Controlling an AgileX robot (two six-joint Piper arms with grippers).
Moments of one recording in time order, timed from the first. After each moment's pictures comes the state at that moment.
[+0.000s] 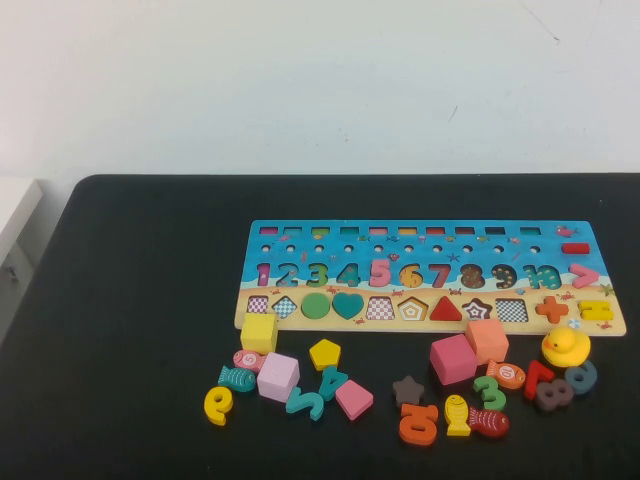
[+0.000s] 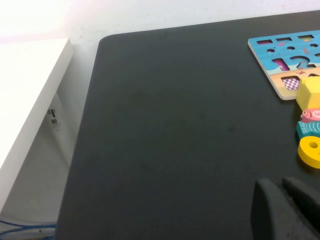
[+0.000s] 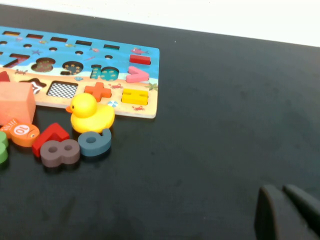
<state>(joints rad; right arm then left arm) -0.06 -0.01 0.02 -0.06 0.41 -0.09 -0.10 -0.01 0.02 0.00 0.36 0.00</state>
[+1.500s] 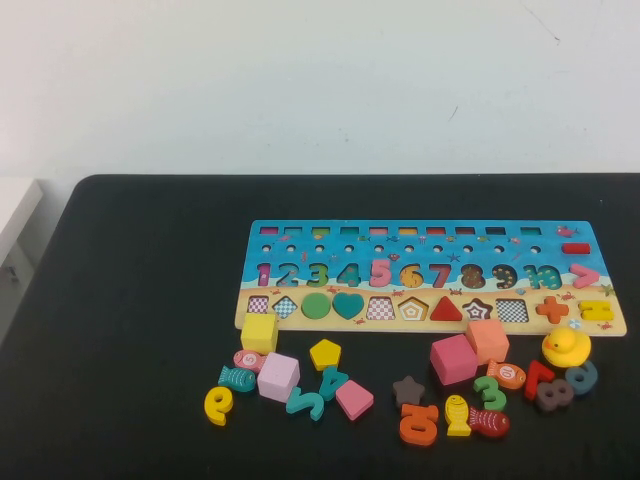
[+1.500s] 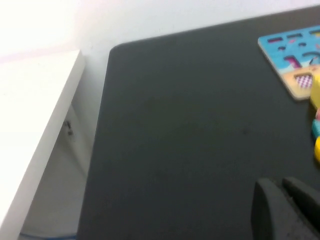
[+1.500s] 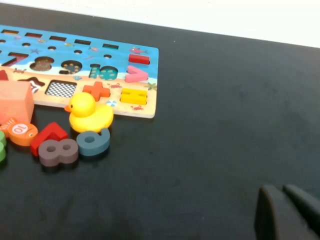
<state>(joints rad) -0.06 -0.01 0.02 -0.06 0.41 -0.09 -0.10 -0.01 0.02 0.05 0.33 0.02</state>
